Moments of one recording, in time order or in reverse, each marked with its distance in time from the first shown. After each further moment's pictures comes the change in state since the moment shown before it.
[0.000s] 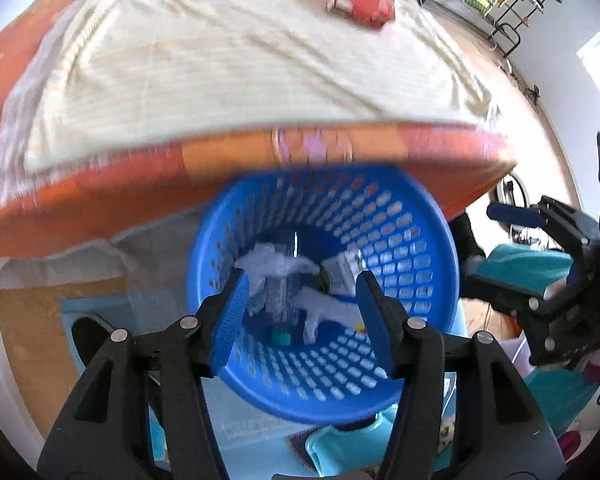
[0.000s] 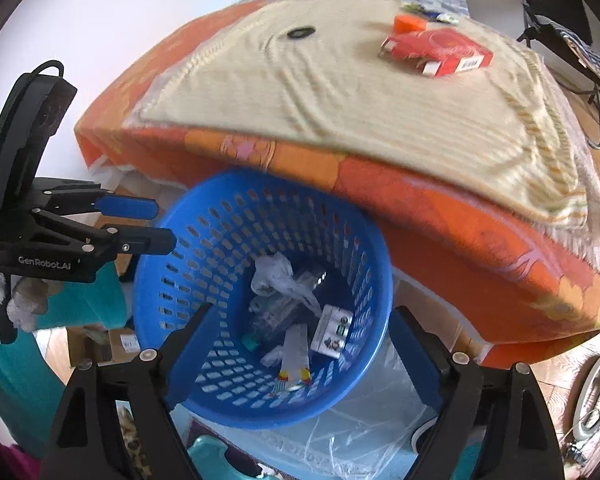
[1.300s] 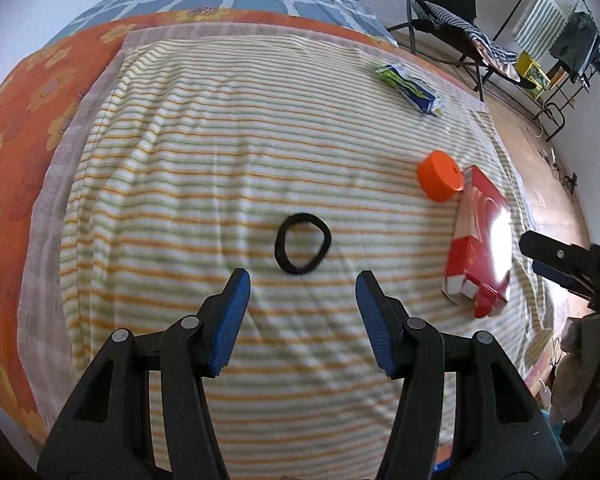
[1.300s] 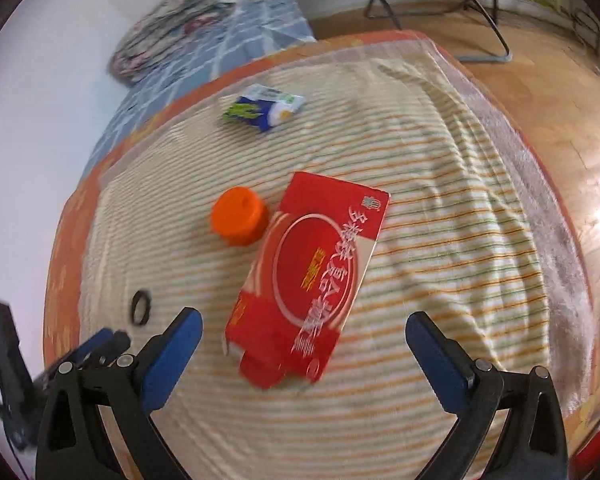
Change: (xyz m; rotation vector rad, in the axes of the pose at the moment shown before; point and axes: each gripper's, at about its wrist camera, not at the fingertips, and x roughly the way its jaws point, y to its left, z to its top) left arm 0.025 0.086 0.231 -0.164 -0.174 0.102; right arm 0.032 -0.158 0.227 0.608 -0.113 -0.086
